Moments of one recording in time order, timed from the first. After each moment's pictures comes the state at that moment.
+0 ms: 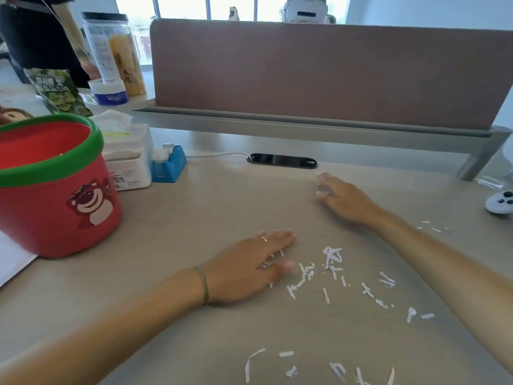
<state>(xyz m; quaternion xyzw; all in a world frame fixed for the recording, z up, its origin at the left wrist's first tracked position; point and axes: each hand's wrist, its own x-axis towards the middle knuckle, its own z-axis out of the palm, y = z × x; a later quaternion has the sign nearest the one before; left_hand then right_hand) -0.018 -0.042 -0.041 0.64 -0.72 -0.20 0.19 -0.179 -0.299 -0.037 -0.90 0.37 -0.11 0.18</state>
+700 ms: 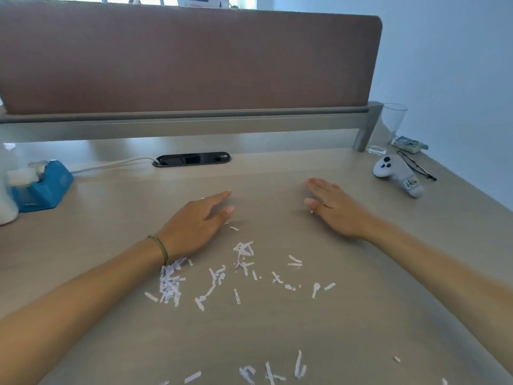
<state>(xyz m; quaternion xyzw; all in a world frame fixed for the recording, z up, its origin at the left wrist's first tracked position) -0.038 -0.157 -0.040 0.66 -0.68 -0.18 0.25 -0.341 -0.295 -0.042 -0.88 0.45 -0.07 0.13</state>
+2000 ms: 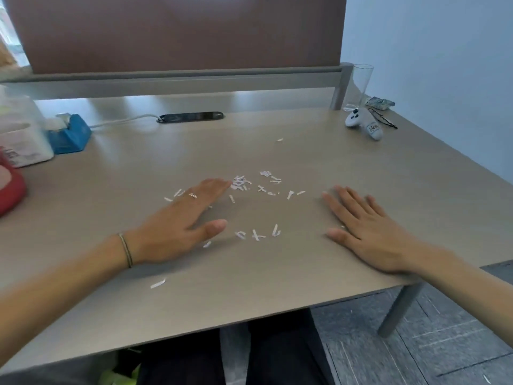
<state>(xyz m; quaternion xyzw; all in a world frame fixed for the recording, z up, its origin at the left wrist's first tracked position) -0.078 0.020 -0.039 0.54 -0.80 -0.16 0.19 -0.455 -0.069 -0.054 -0.88 0.47 0.05 0.05</state>
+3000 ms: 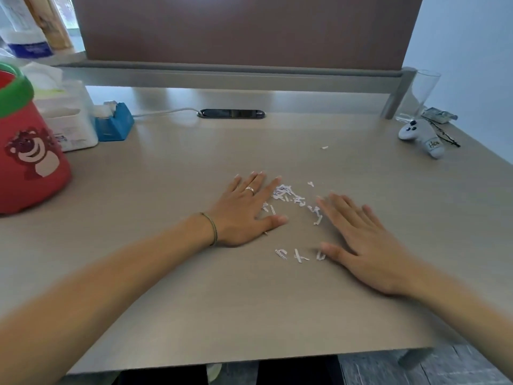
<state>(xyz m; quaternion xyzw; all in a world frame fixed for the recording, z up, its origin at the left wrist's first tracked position) -0.089 -0.046 -0.062 0.64 -0.76 -0.08 0.05 -0.367 -0.076 -0.052 -0.91 0.40 0.01 0.10</state>
